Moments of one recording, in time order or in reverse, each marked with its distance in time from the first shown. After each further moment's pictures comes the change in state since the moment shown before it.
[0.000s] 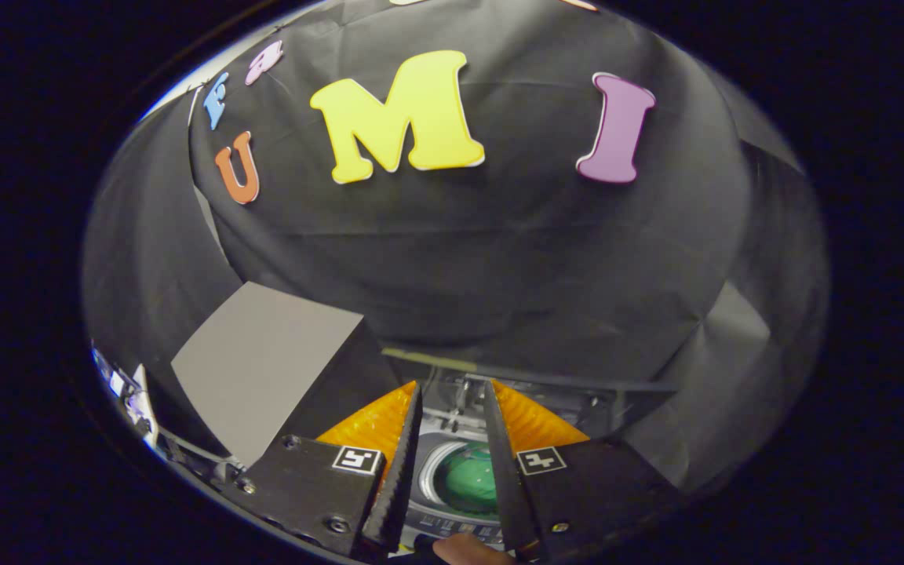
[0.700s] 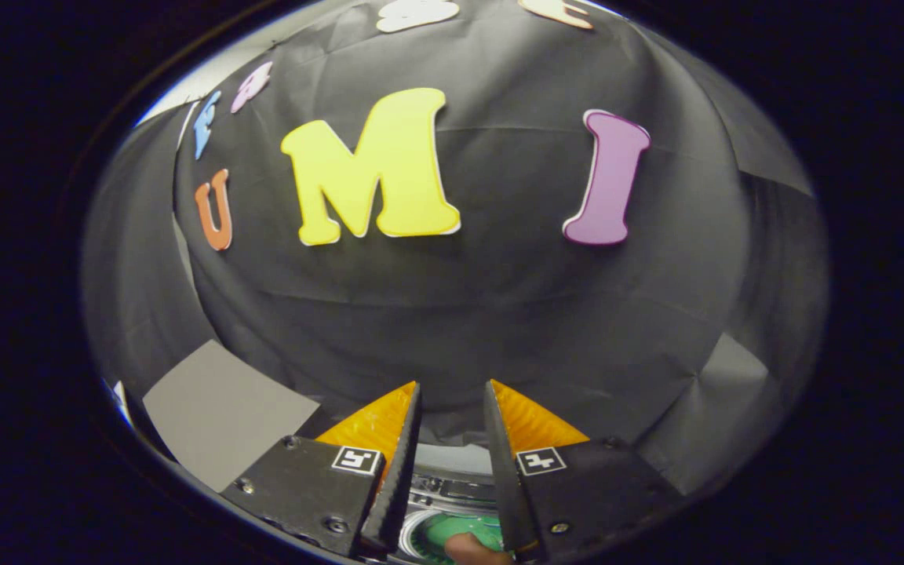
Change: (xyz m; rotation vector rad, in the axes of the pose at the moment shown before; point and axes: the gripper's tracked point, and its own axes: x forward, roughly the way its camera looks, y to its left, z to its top) arm 0.079 -0.032 0.068 0.077 -0.198 -0.028
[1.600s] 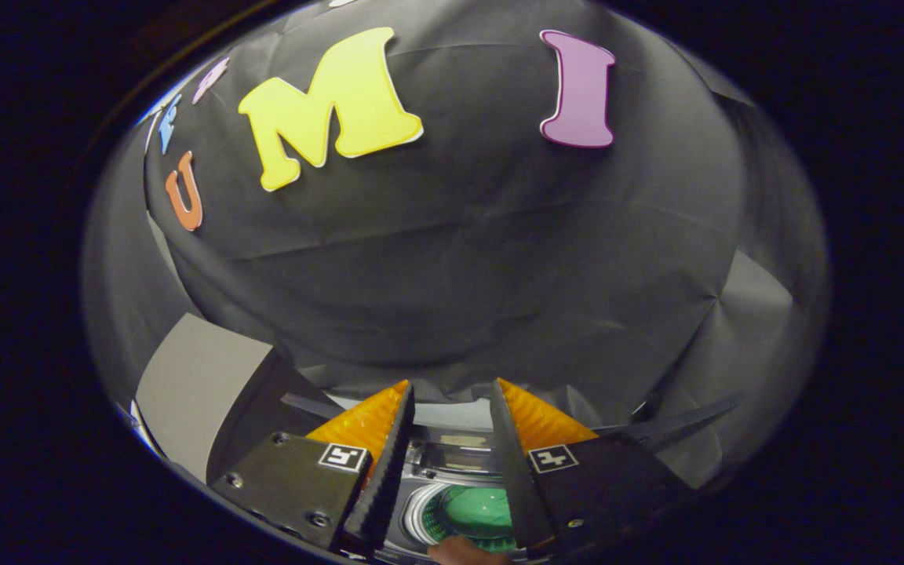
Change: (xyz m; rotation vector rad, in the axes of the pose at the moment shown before) arm 0.029 -0.017 -0.096 0.074 0.174 -0.023
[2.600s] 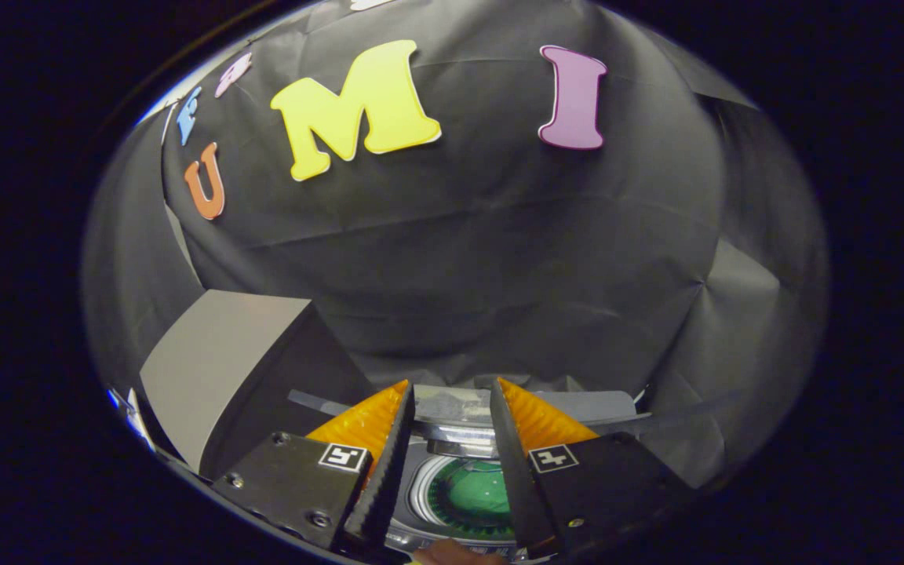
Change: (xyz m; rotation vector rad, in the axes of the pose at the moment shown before) arm -0.060 0.010 -0.057 -0.026 -0.038 0.011
